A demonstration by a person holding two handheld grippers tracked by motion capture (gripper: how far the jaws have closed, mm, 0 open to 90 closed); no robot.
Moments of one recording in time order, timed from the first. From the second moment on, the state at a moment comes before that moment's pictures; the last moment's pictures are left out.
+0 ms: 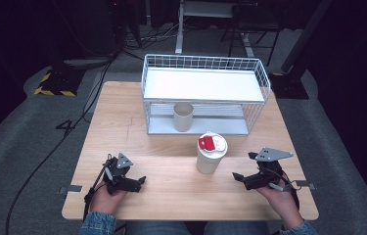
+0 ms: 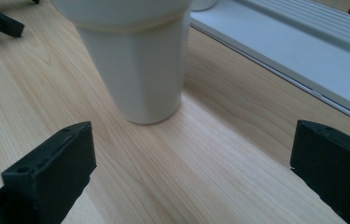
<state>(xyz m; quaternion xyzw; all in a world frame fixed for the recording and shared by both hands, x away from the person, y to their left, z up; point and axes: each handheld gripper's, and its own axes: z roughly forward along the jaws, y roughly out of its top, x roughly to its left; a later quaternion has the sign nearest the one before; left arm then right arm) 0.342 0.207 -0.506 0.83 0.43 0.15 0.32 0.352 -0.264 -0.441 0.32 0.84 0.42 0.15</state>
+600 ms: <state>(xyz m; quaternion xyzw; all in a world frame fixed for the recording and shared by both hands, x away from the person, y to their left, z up) 0.342 0.207 -0.506 0.83 0.43 0.15 0.32 0.372 -0.214 -0.453 0.28 0.84 0.45 0.12</state>
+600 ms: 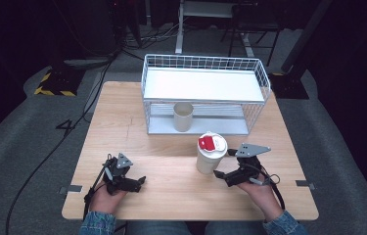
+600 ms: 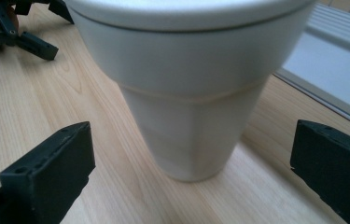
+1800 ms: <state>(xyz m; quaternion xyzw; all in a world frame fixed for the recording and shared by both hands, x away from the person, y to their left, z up) 0.342 0.207 -0.506 0.83 0.43 0.15 0.32 0.393 -0.180 -0.474 0.27 0.80 0.52 0.13</state>
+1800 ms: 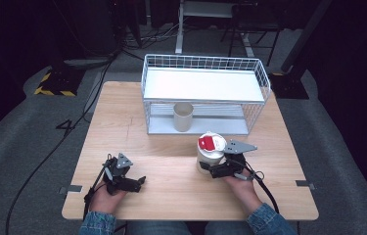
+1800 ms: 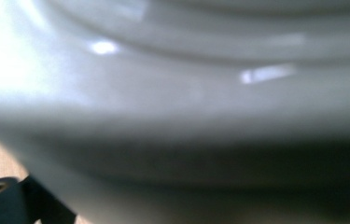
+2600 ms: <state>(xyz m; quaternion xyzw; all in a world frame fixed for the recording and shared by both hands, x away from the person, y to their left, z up) 0.342 0.207 -0.506 0.83 0.43 0.15 0.32 0.393 -0.181 -0.472 0.26 0.81 0.51 0.13</state>
